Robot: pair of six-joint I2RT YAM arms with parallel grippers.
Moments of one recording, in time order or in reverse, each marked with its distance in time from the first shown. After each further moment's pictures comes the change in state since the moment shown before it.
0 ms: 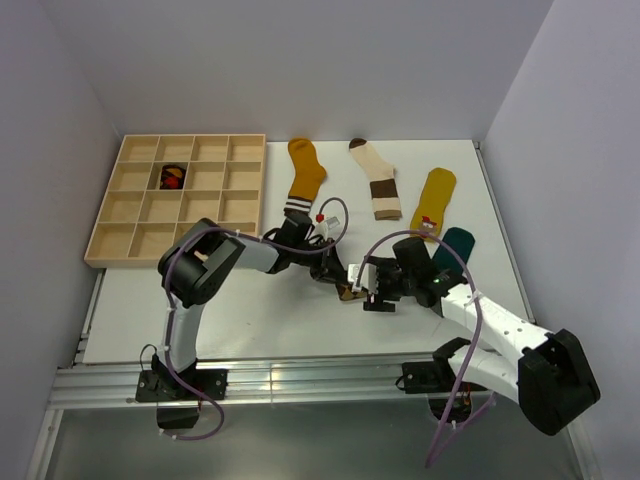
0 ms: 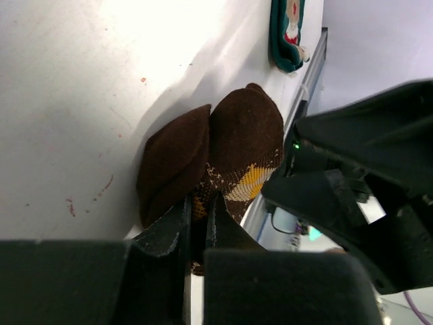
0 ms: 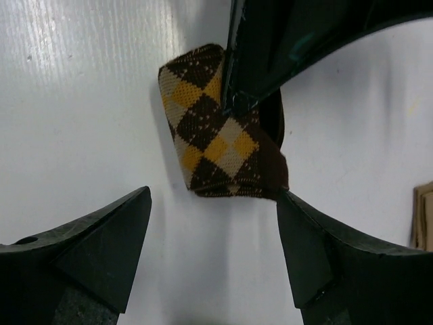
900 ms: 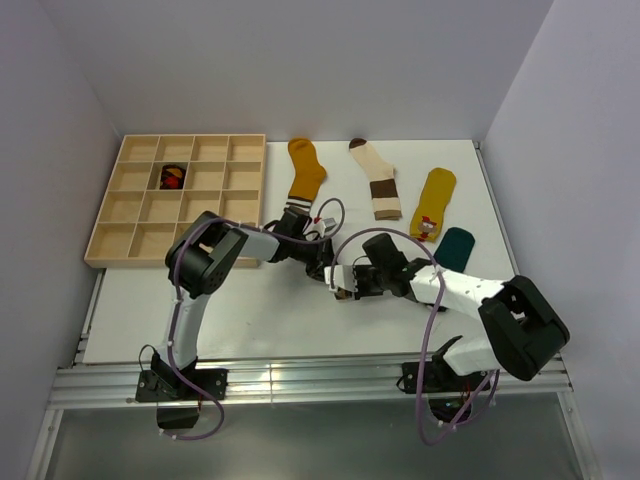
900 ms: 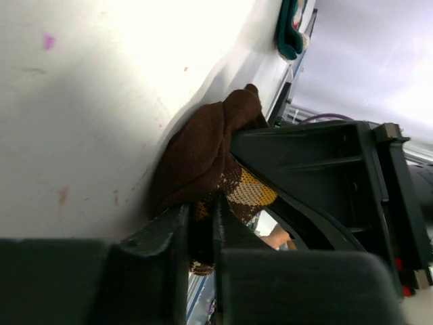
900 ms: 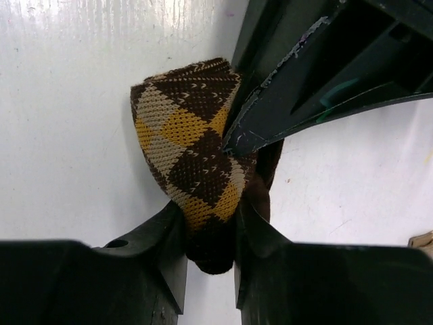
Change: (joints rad) left arm 0.060 0.104 0.129 -0.185 0.178 -0.026; right arm 0.146 0.324 0.081 0.169 0.165 -0.051
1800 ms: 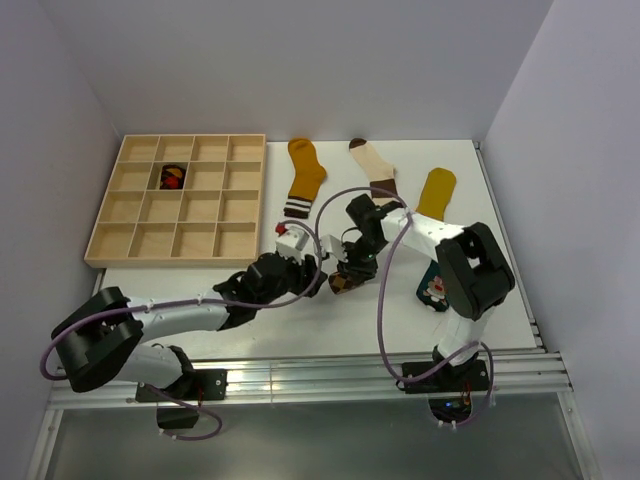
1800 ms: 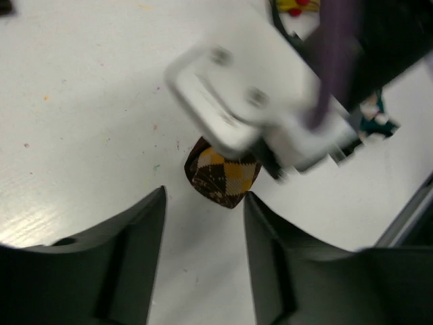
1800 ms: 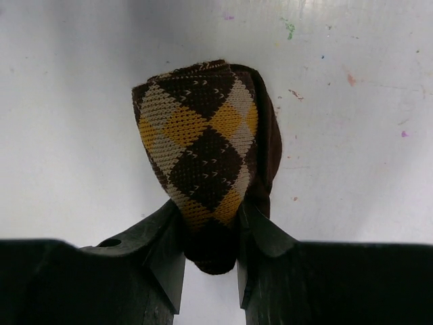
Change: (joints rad) left arm -0.259 -0.829 -0.606 0.235 -1.094 0.329; right arm -0.099 0.392 0.531 -0.608 -0.163 -0.060
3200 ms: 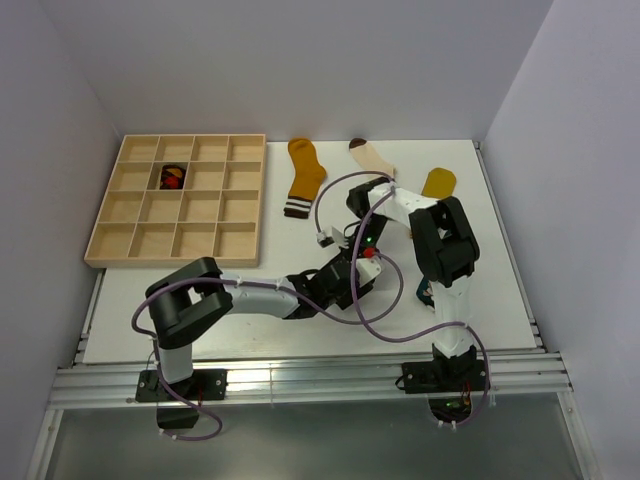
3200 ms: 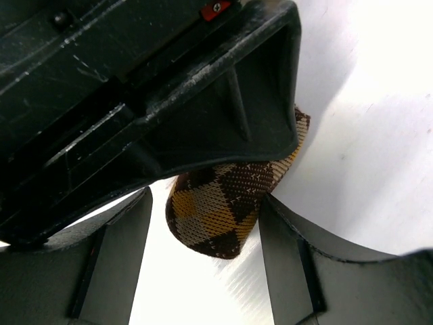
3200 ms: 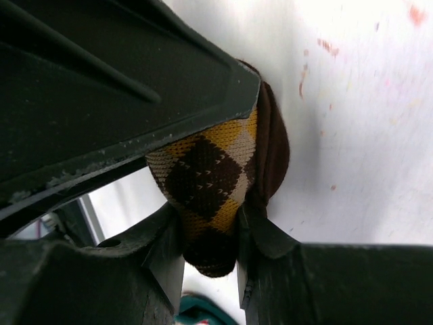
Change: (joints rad) left arm -0.252 0.499 0.435 -0.232 -0.238 0.598; right arm -0.074 0.357 0.393 -0.494 -0.066 0.000
